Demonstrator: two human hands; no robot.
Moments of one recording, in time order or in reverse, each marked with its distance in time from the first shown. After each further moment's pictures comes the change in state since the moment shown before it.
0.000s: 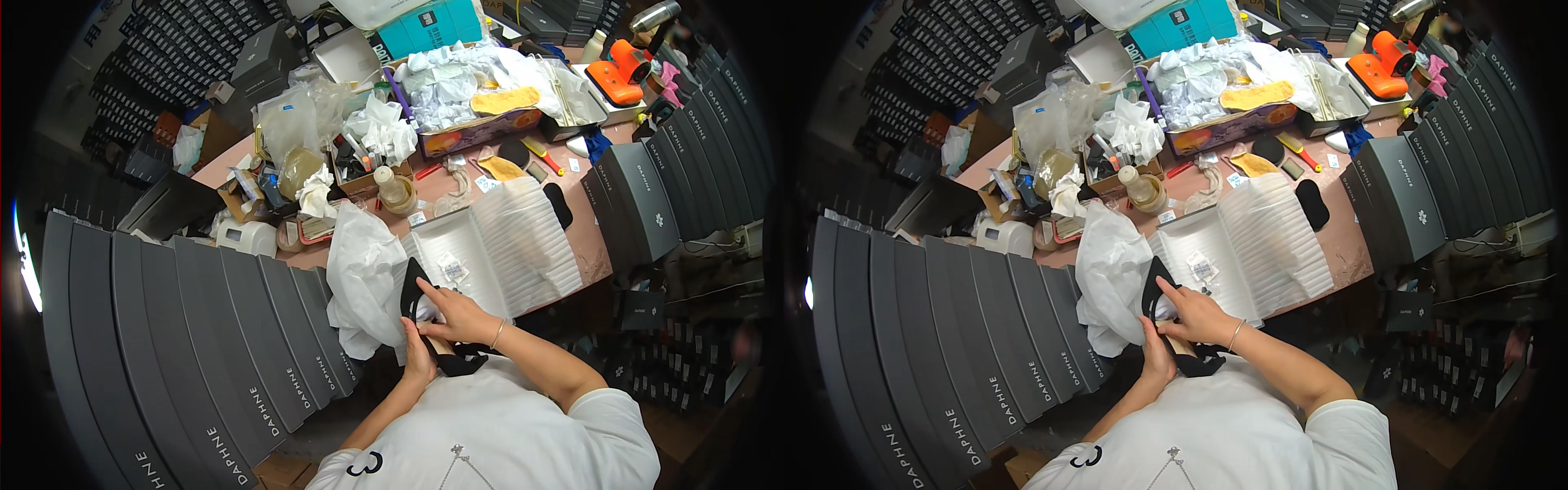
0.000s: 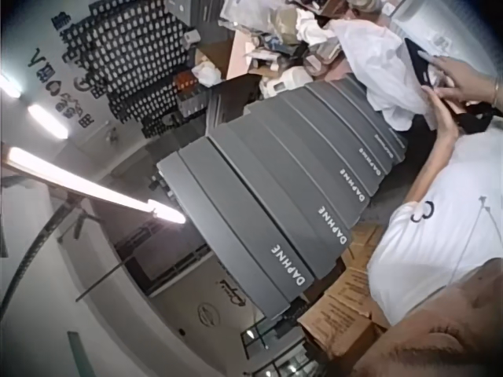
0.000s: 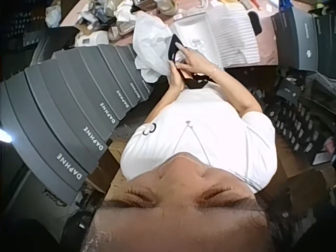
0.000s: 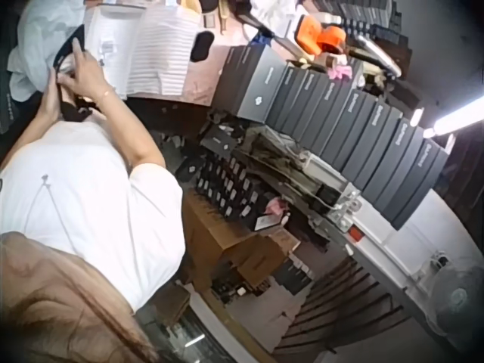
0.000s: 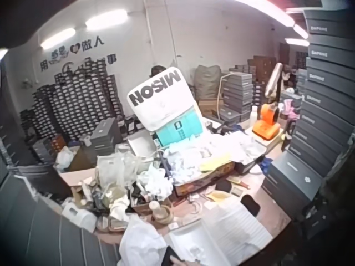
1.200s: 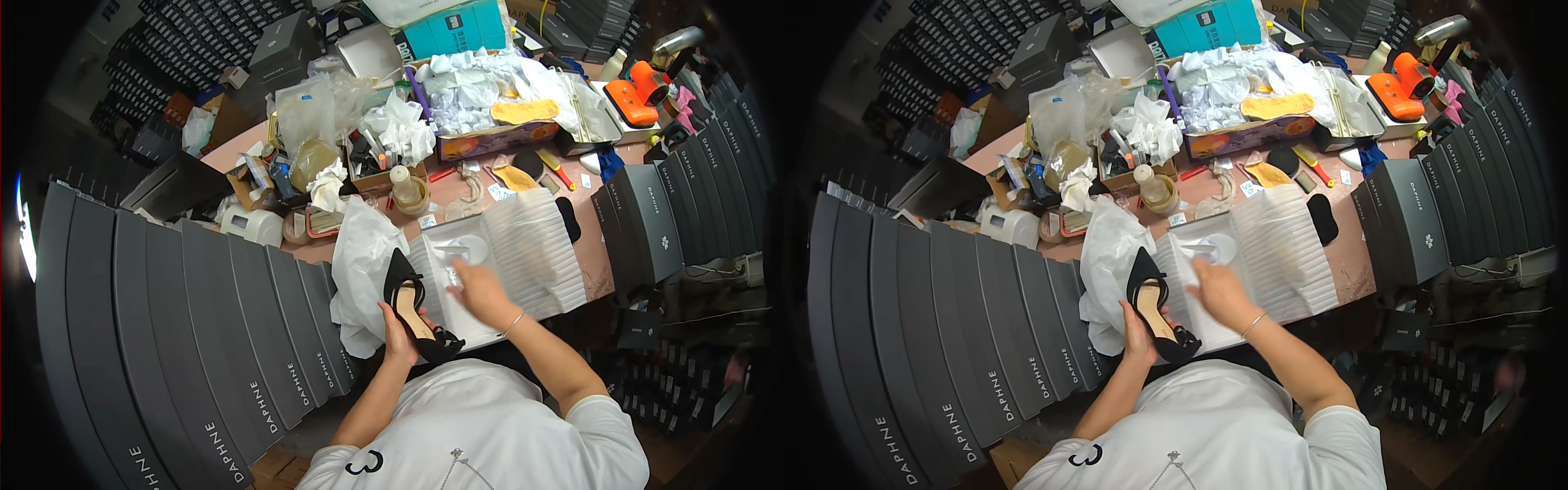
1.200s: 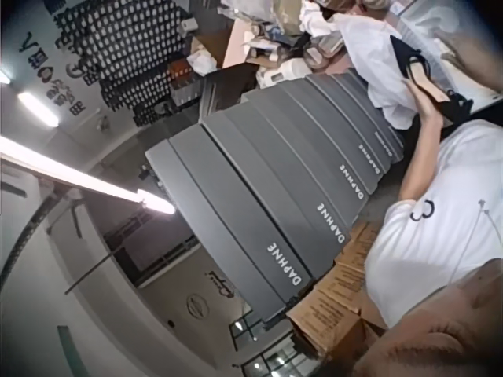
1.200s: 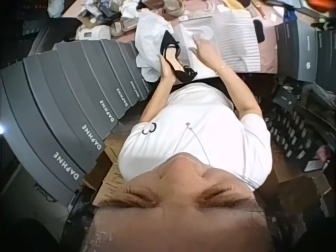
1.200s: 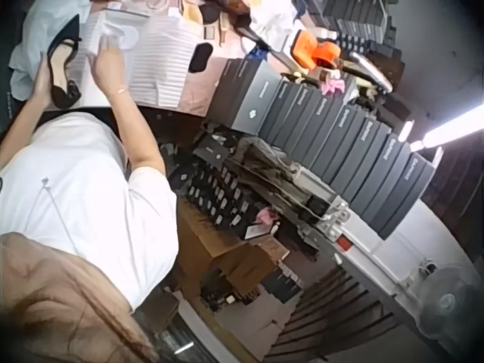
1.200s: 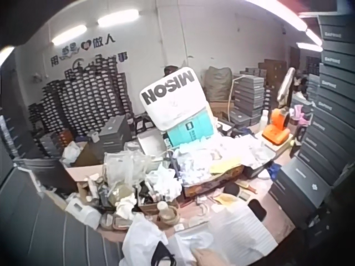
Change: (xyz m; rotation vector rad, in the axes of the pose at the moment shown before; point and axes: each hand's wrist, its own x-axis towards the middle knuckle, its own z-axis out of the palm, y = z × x) left_hand 0.029 0.035 -0.027 -0.096 -0.006 0.029; right_hand 0.016 0.009 -0.024 -0.212 0.336 -0.017
